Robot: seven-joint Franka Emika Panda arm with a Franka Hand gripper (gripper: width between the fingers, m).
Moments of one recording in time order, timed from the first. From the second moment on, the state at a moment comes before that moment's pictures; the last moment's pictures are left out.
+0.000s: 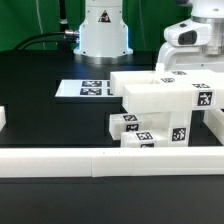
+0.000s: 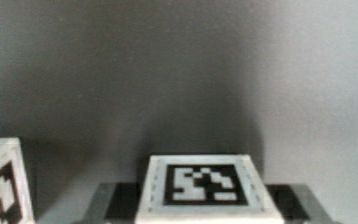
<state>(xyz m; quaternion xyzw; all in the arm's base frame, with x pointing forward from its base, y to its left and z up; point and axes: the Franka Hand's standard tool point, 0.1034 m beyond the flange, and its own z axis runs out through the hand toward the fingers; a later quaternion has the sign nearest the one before) 0.445 0.175 0.007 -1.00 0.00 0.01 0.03</state>
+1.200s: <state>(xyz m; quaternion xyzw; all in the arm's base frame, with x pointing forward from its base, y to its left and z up) 0.488 0.141 0.117 -1.00 0.00 0.05 0.06</state>
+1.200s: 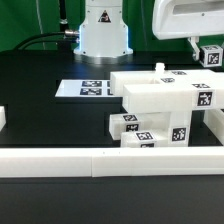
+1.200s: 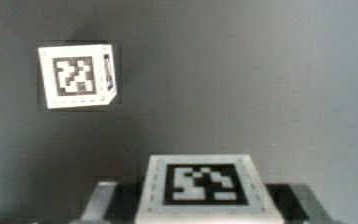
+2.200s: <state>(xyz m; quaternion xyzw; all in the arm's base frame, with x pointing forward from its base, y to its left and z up) 0.582 0.078 0.141 -0.99 -0.14 0.01 0.06</state>
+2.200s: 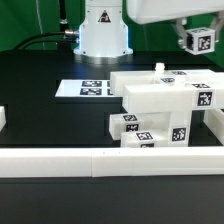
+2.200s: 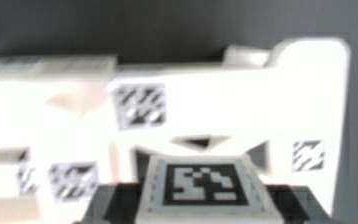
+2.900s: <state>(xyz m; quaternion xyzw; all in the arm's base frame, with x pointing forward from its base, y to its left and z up) 0.616 0.047 0.139 -0.95 -0.32 0.00 0.03</state>
